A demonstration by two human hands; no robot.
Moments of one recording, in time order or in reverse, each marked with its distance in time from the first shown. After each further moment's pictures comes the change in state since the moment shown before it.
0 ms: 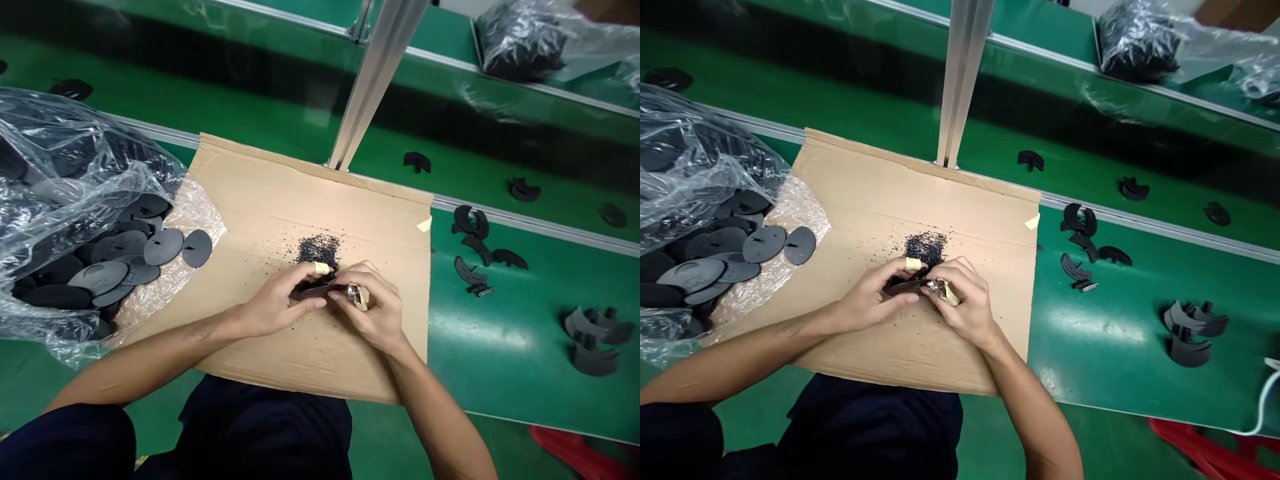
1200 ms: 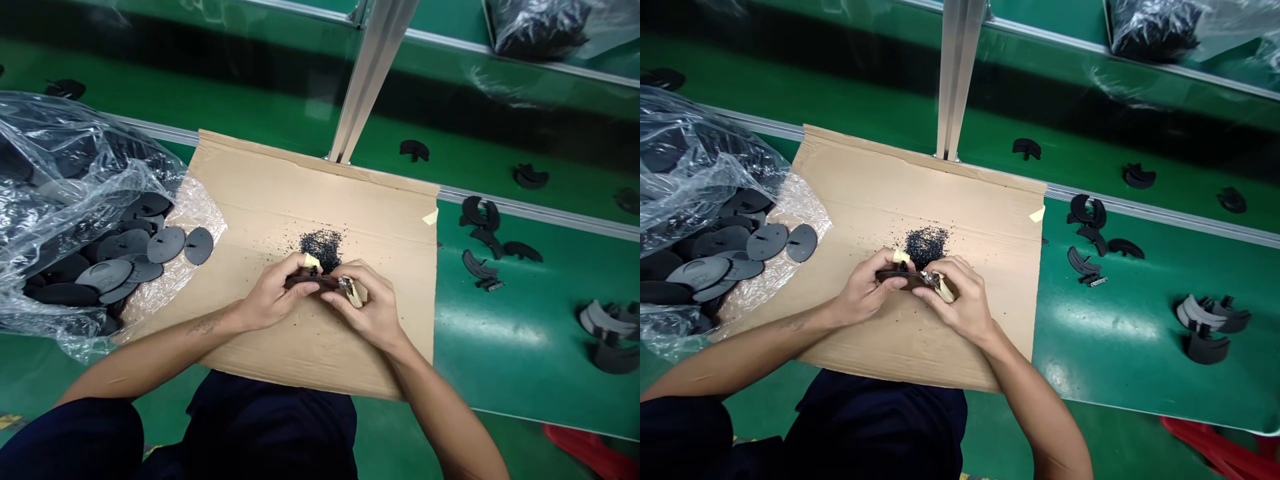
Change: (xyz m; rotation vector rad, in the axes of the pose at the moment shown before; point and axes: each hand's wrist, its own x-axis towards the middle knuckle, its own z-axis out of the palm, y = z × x) left_hand 0.002 0.004 -0.004 0.013 0.110 0.005; right_hand -0.002 -0.001 0.006 0.003 -0.024 0.110
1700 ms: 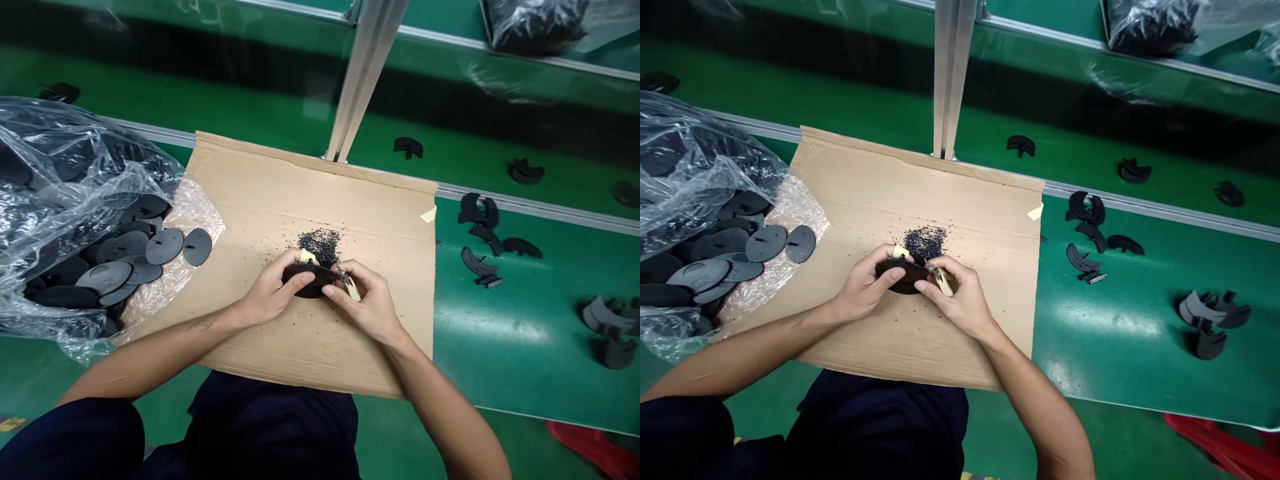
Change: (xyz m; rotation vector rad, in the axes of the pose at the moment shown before) left_hand 0.004 0.000 0.001 -0.080 0.017 -0.092; right_hand 0.002 0.003 0.004 0.238 -0.049 0.304
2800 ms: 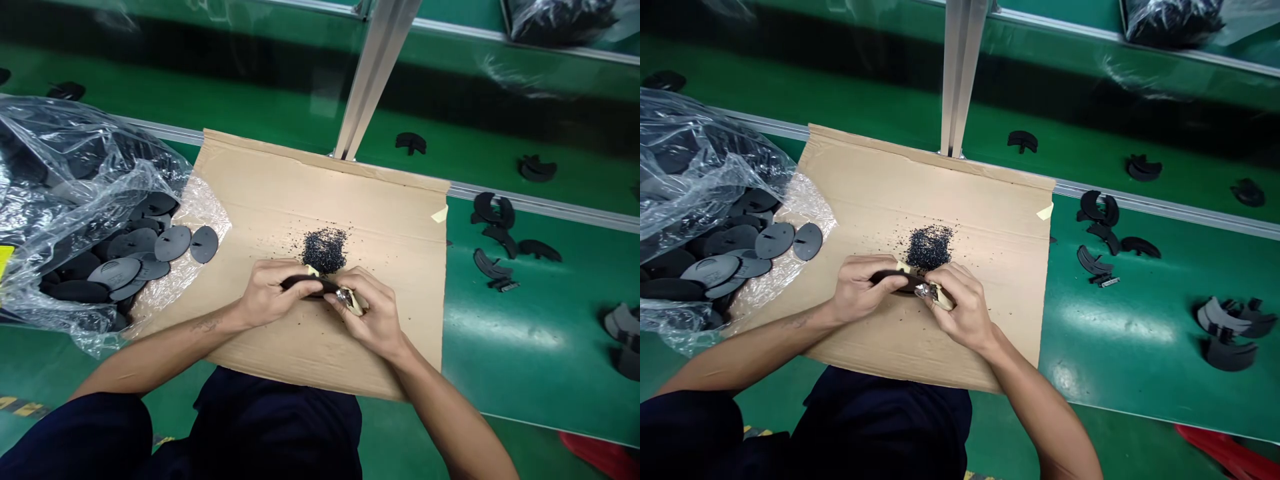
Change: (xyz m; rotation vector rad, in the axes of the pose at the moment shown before) left_hand -0.001 0.004 -0.003 0.114 0.123 0.264; right_hand -0.009 -0.001 0.004 -0.279 0.004 -0.351
